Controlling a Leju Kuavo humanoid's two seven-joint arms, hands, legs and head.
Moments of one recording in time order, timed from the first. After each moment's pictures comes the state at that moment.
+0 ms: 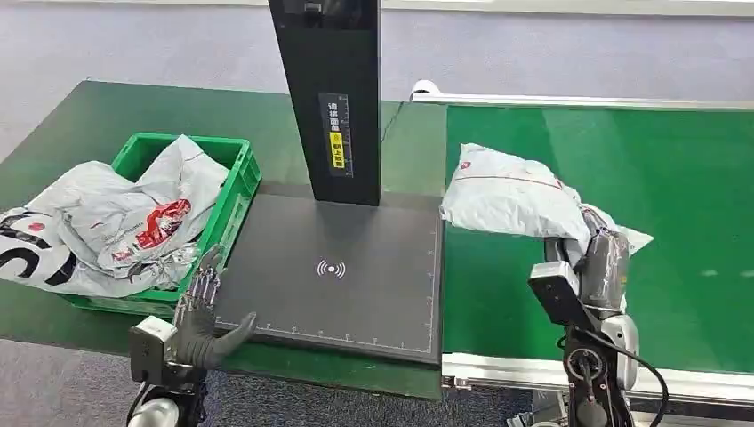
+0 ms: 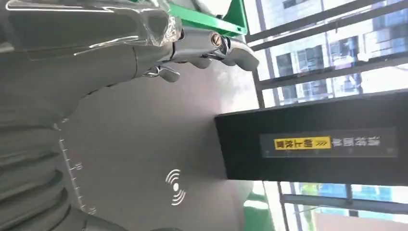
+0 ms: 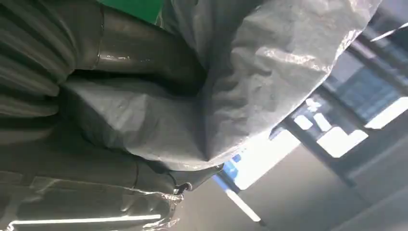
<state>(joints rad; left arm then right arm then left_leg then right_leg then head) 0.06 -0.13 0.00 -1.41 -0.15 -0.08 -0.51 -0.21 0.03 -0.07 -1.33 0.71 -0.27 -0.51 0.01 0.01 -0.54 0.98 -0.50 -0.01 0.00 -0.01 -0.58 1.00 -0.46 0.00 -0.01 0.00</state>
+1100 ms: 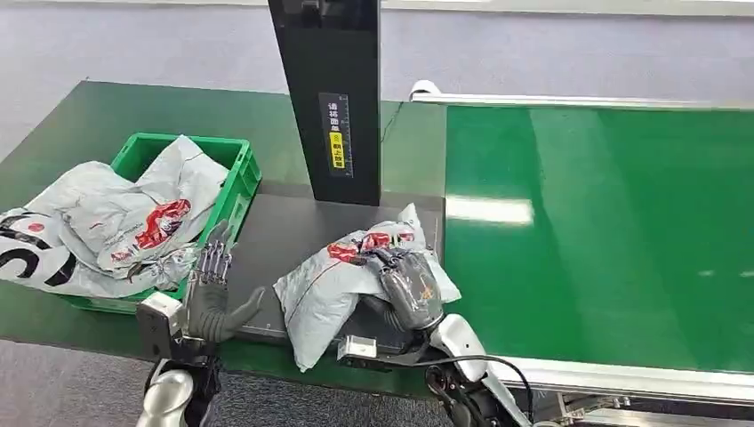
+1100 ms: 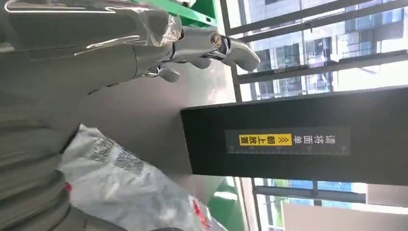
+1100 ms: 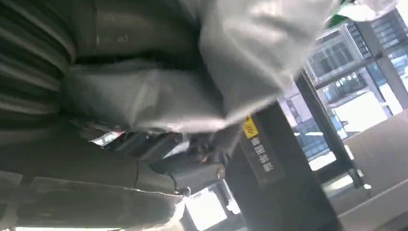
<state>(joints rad) -0.06 -0.13 -0.06 -1.34 -0.09 -0.08 -0.52 -0.39 0.10 0.59 -0.77 0.86 -0.62 -0.54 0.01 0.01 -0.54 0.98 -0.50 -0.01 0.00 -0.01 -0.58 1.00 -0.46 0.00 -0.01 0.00</state>
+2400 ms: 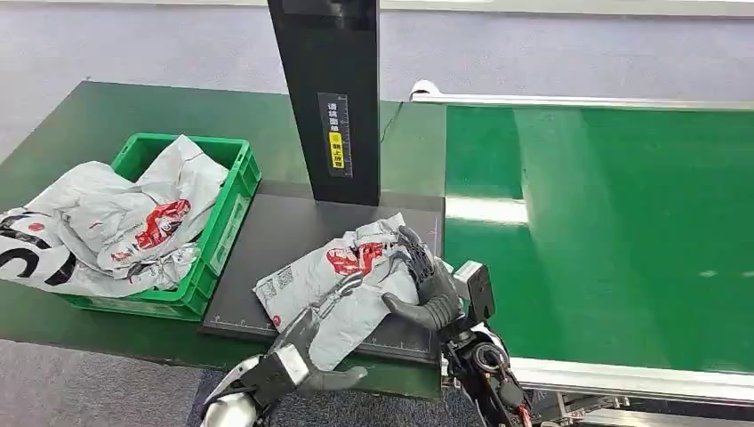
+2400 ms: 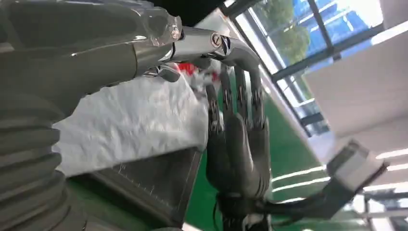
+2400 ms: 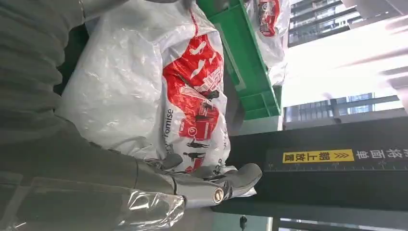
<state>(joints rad) -0.04 -0.10 -0.42 -1.34 -0.46 -0.17 -0.48 -0.36 0.11 0.31 -0.74 -0.08 0.33 -0.54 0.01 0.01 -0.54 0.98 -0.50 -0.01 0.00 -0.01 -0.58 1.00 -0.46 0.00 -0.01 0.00</state>
